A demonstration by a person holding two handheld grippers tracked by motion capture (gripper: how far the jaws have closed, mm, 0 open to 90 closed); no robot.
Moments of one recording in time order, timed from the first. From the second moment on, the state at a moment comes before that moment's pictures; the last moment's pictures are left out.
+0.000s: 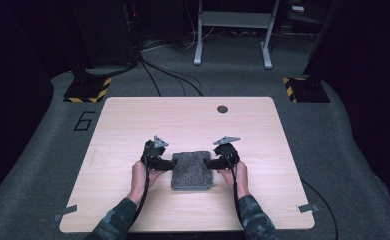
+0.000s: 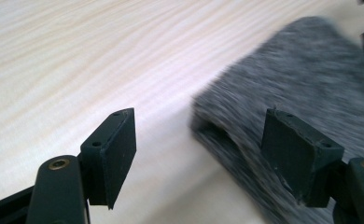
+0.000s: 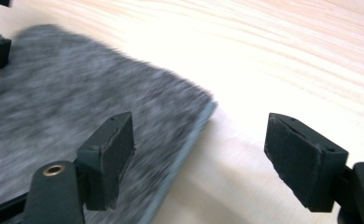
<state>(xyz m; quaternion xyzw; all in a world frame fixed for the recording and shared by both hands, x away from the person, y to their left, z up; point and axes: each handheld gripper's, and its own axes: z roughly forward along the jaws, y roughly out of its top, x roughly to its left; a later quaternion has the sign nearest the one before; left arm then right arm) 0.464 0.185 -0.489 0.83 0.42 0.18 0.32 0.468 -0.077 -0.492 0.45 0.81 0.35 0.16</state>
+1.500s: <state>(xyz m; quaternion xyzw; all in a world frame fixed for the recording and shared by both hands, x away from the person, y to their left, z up) 0.377 0.293 -0.506 0.77 0.51 0.22 0.31 0.386 -0.193 -0.480 0.50 0.76 0.34 0.26</state>
